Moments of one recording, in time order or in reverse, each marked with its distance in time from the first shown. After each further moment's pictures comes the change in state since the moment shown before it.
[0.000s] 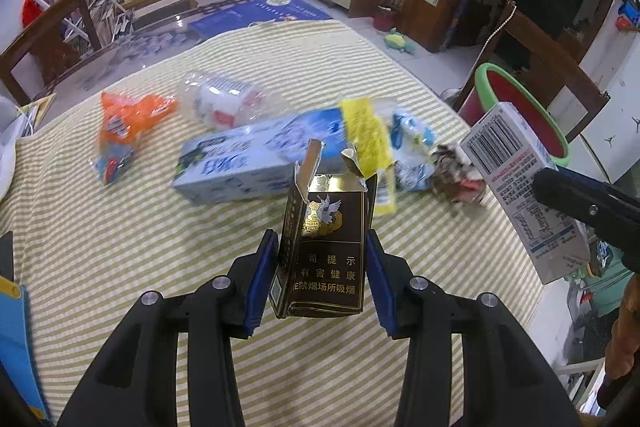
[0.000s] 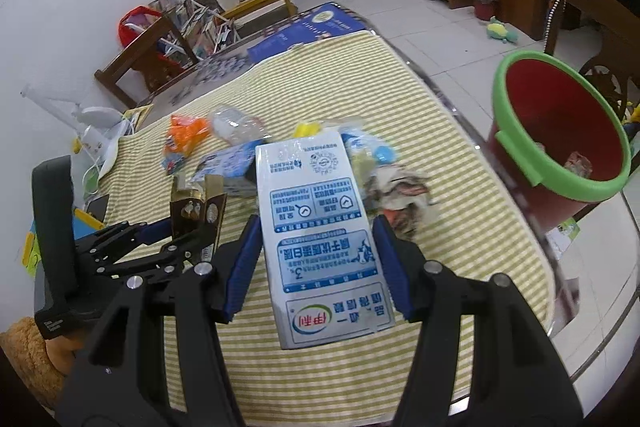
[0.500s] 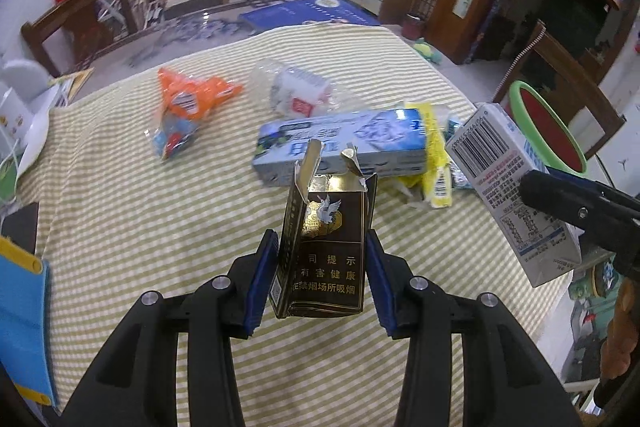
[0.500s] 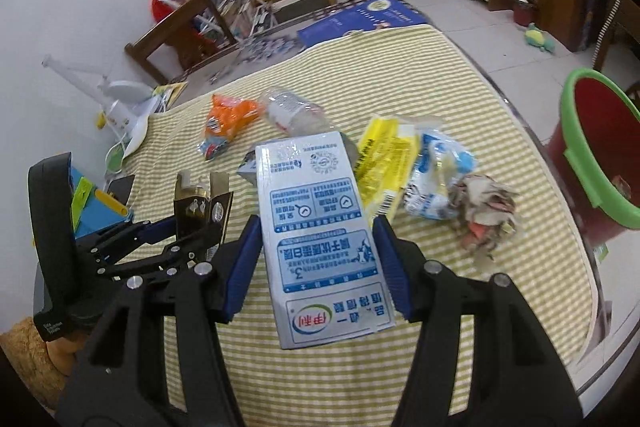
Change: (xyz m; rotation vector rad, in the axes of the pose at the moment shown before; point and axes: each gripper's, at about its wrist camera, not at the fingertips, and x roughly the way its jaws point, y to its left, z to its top) left arm -0.018 0.058 -0.016 -0.065 -0.005 0.050; right arm 0.028 0.060 0.000 -0.069 0.042 0.081
